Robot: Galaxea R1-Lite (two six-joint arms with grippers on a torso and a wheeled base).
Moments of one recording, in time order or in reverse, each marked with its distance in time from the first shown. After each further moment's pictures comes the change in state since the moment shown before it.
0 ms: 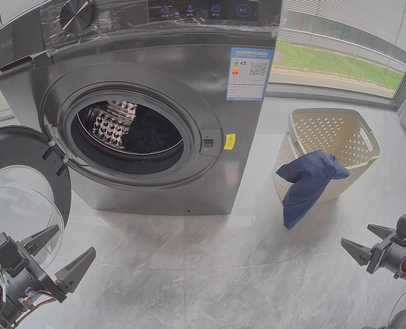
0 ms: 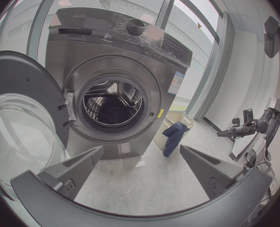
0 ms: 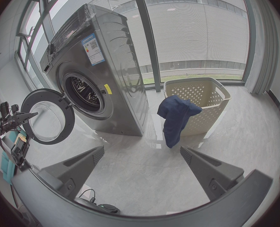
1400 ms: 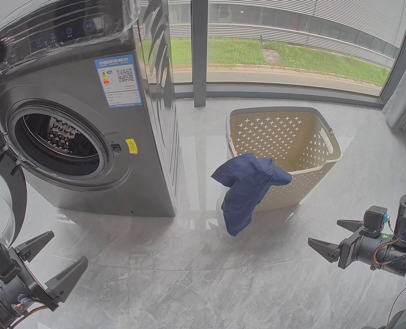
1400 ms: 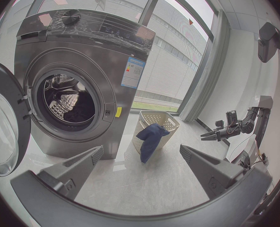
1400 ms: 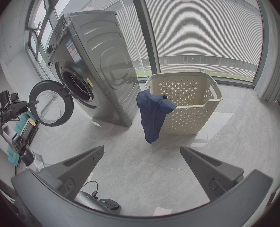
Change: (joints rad) left arm -0.002 -0.117 0.000 0.104 -0.033 -0.017; right arm 0.094 0.300 -0.100 -0.125 0.049 -0.051
